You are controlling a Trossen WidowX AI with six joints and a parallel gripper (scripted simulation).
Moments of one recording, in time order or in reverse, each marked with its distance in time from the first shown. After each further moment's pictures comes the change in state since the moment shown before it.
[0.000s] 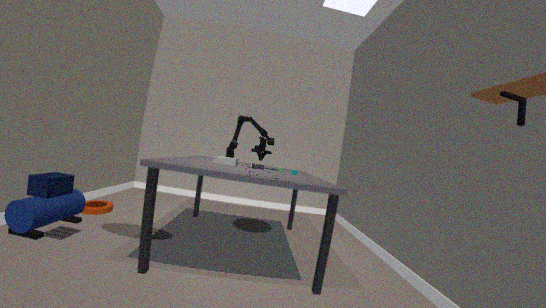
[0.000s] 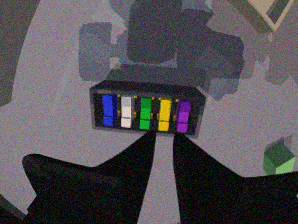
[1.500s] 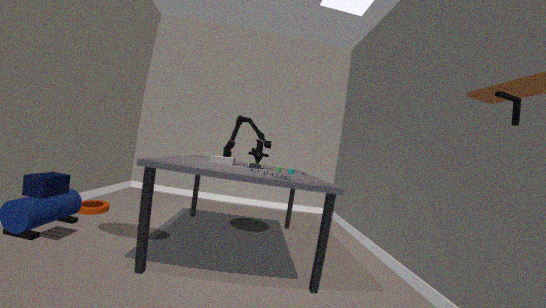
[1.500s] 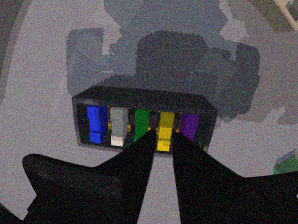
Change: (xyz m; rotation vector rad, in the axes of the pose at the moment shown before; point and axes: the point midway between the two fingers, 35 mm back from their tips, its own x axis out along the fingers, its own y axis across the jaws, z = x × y) arm 0.032 -0.001 0.000 -0.007 -0.007 0.007
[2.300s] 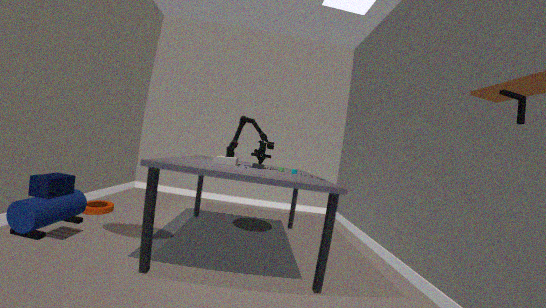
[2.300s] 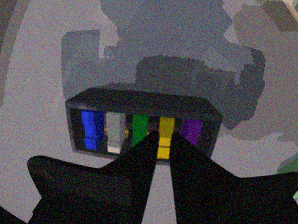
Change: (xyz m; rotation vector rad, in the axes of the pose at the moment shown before) arm 0.009 0.000 0.000 0.000 0.000 0.000
